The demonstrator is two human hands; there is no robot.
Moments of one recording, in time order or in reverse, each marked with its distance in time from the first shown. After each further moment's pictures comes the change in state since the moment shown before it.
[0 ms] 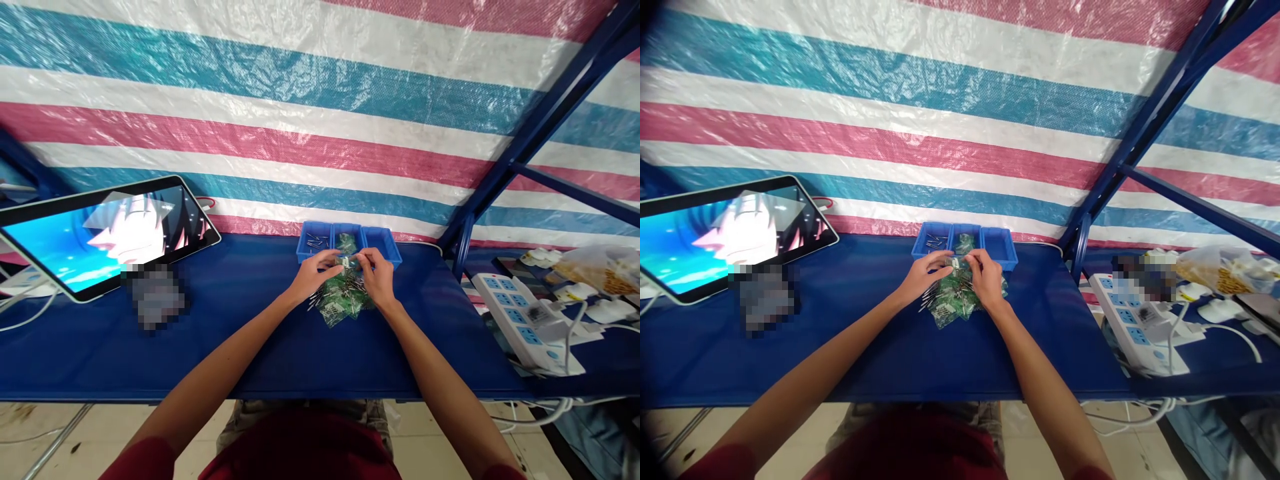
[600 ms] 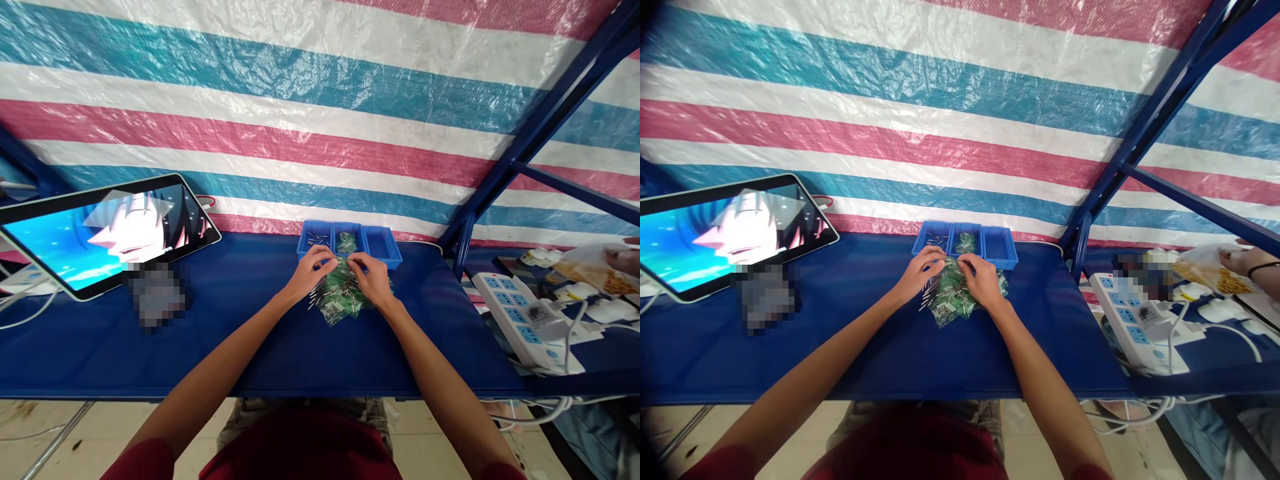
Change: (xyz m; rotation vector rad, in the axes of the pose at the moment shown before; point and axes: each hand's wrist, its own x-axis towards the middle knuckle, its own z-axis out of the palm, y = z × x) left_hand -0.004 0.012 -0.008 0.114 0.050 0.095; right_hand -0.002 0.003 0.002 -0.044 -0.146 -0.163
